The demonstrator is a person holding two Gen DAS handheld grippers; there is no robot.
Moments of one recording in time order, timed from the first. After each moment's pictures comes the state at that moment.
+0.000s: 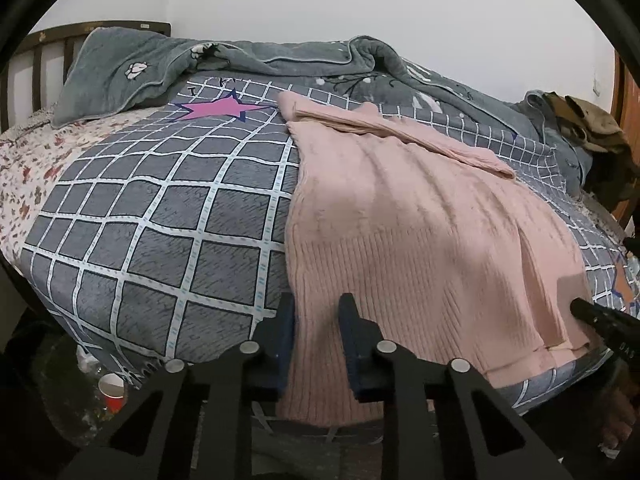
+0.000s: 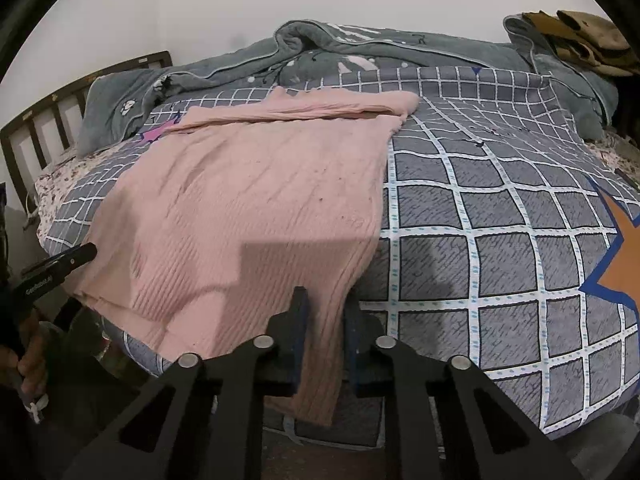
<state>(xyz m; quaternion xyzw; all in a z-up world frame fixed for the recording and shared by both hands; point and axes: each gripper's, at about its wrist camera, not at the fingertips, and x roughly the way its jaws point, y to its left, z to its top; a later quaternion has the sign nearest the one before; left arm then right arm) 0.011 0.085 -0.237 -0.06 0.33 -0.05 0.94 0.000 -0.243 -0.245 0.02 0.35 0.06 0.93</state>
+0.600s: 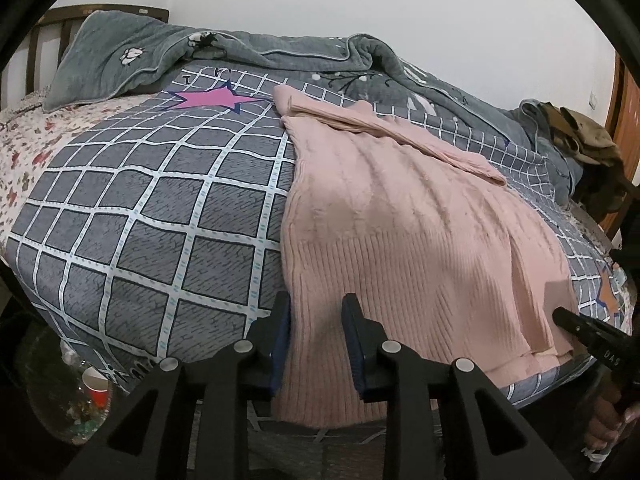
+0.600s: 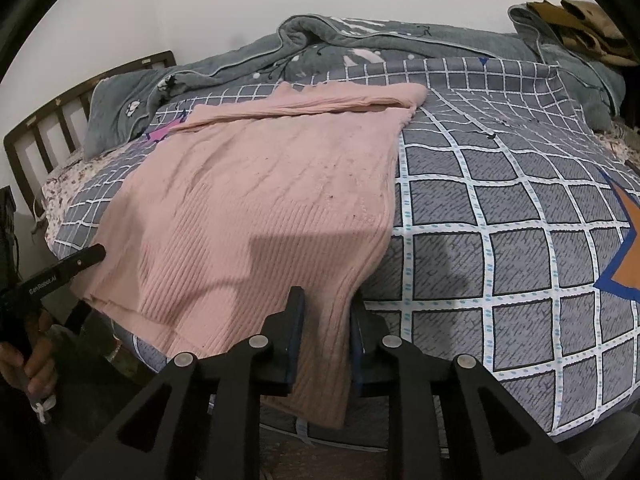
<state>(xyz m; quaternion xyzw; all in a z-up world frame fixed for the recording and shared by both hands) 0.015 0.092 -0.238 -0.09 0.34 -0.07 0.93 0.006 -0.244 -0.247 0.04 0.36 0.07 0.93</state>
